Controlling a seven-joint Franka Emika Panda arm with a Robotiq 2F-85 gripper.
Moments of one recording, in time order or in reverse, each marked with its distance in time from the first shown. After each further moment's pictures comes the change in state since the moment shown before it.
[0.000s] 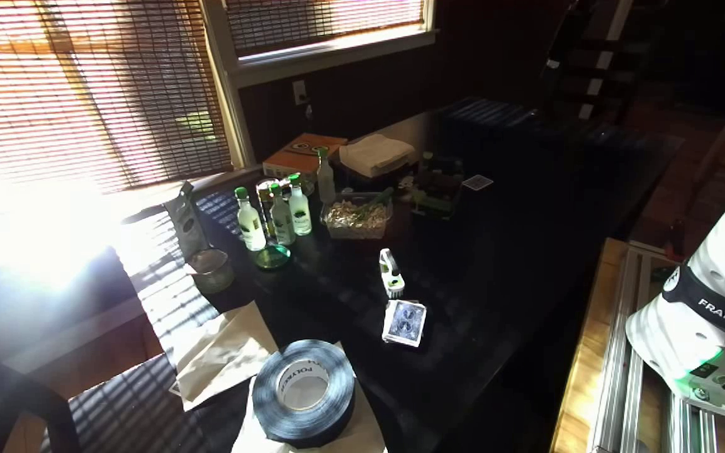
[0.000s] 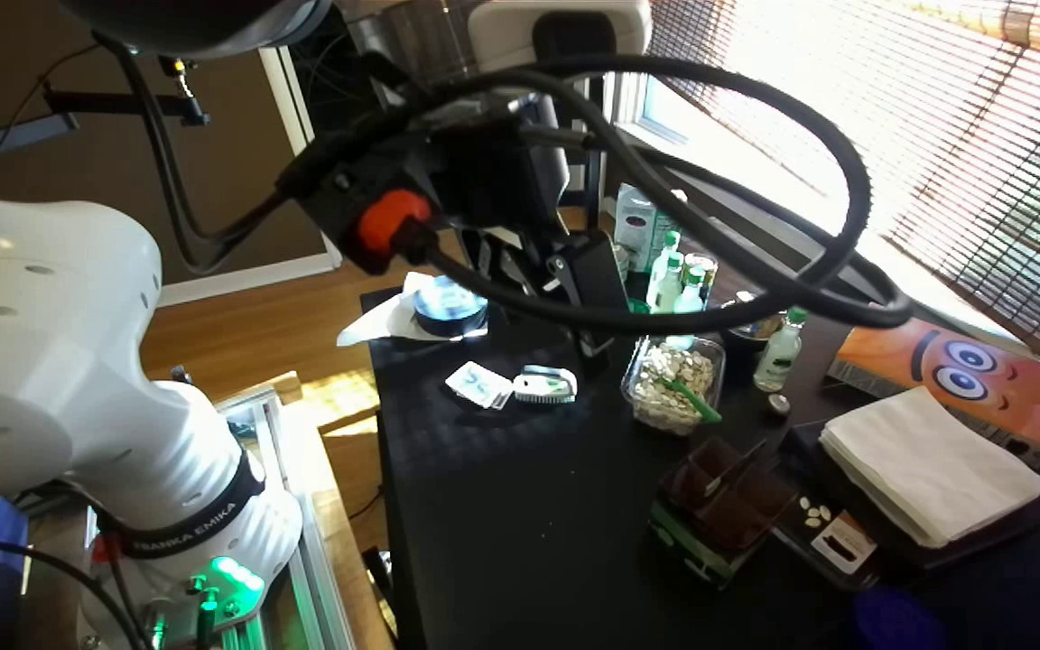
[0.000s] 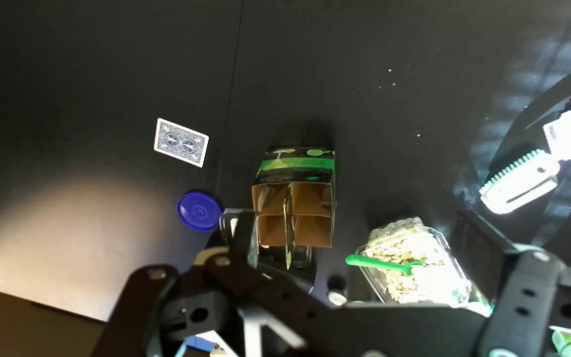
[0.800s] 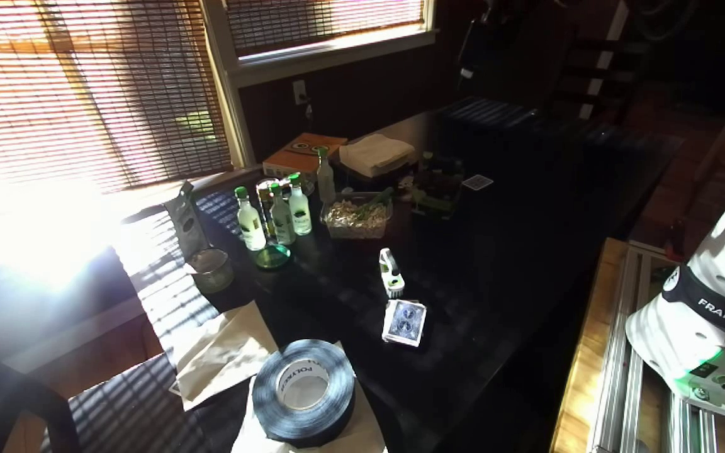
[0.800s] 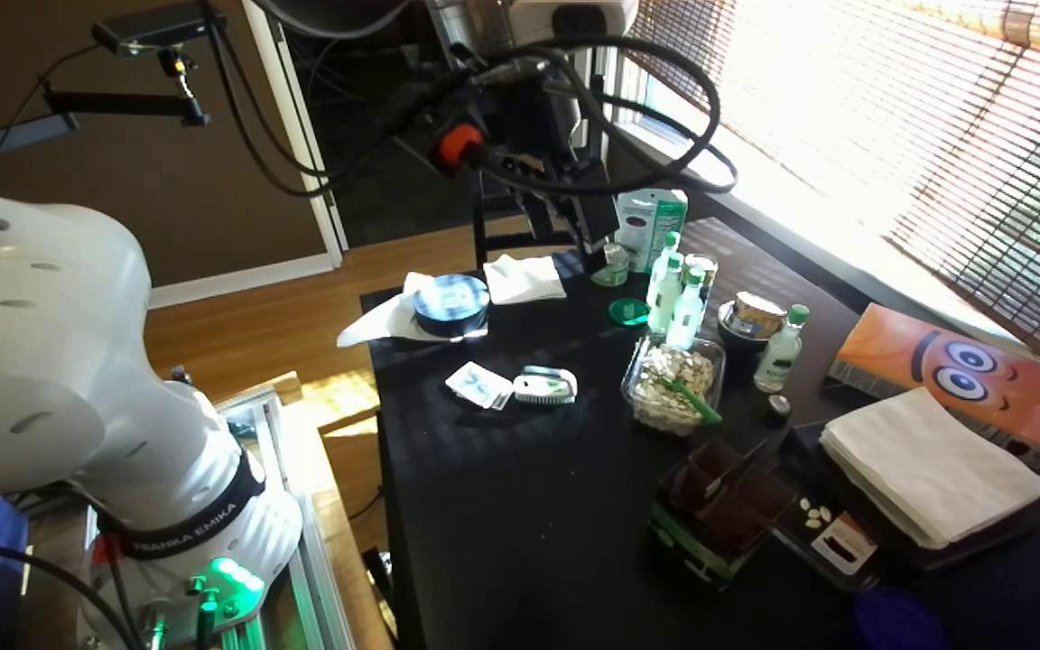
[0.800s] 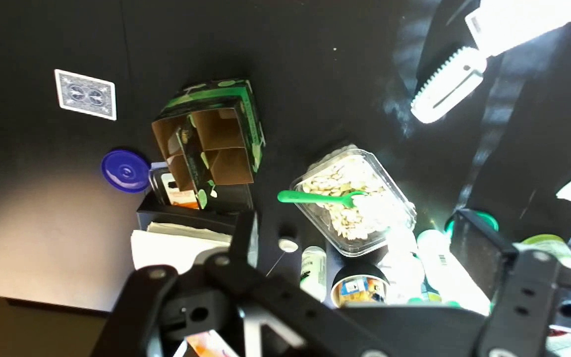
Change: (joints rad) arm 0.143 0.205 0.194 0.071 0.166 0.144 0.335
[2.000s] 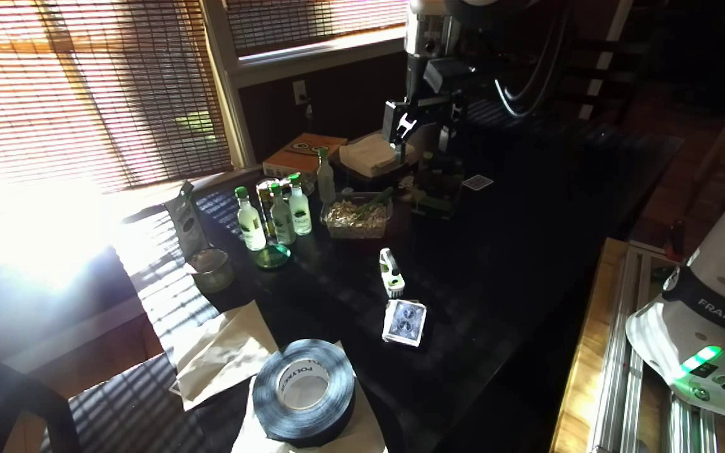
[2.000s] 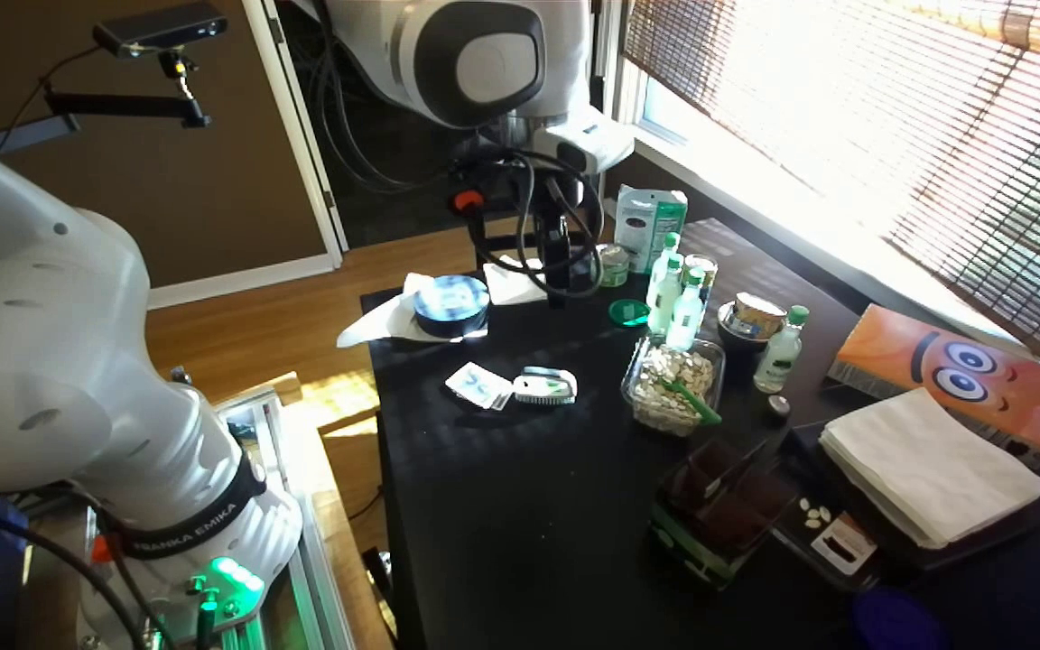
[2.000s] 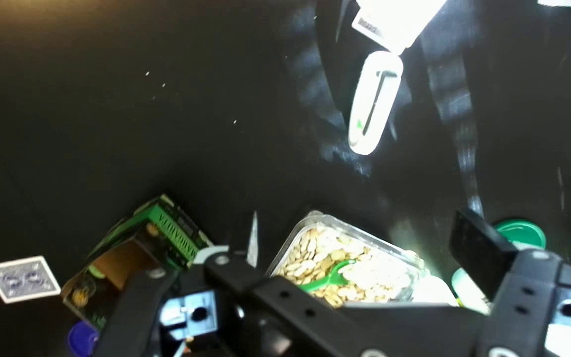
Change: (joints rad) arm 0.022 0.416 0.171 0.118 0.136 0.086 0.538
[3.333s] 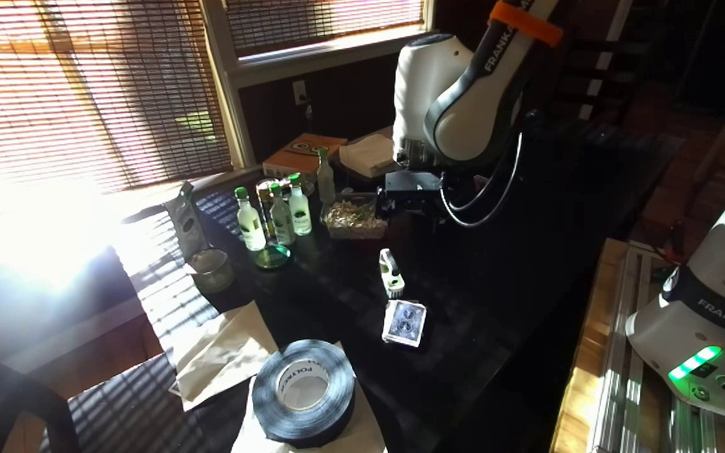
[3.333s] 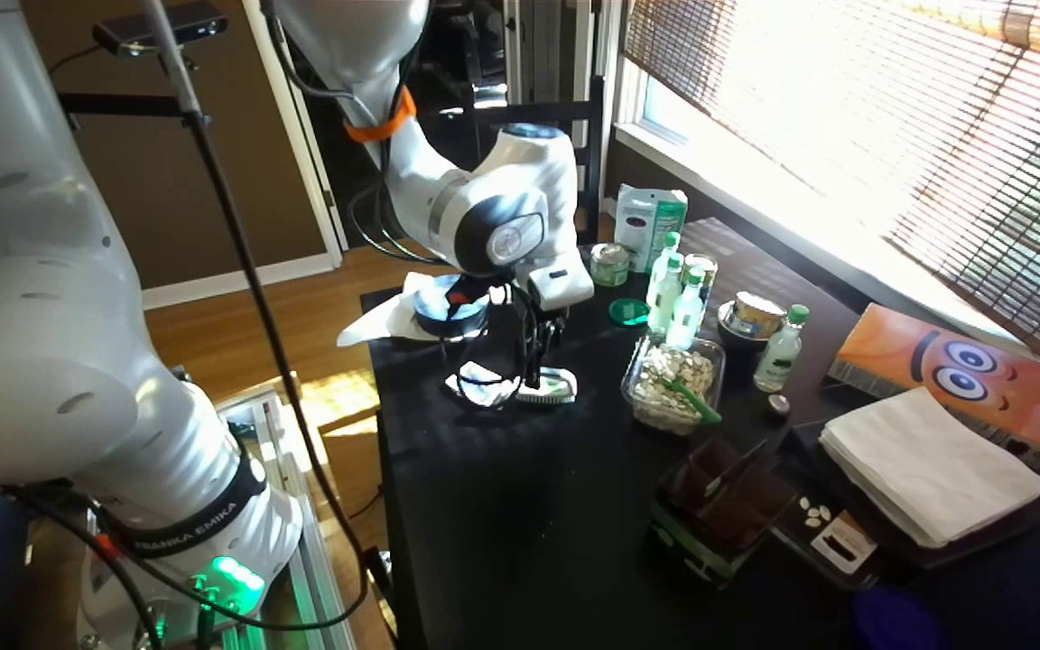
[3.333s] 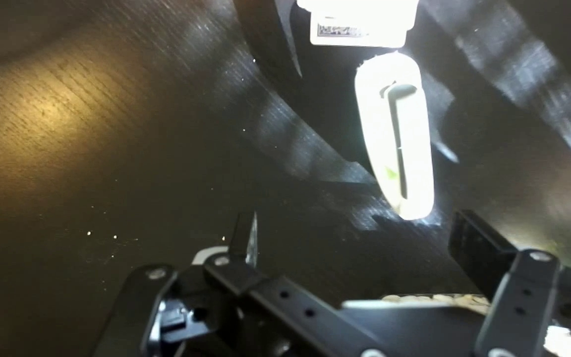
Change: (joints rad) arm 0.126 0.414 -0.106 -0.038 -0.106 0.420 0.584
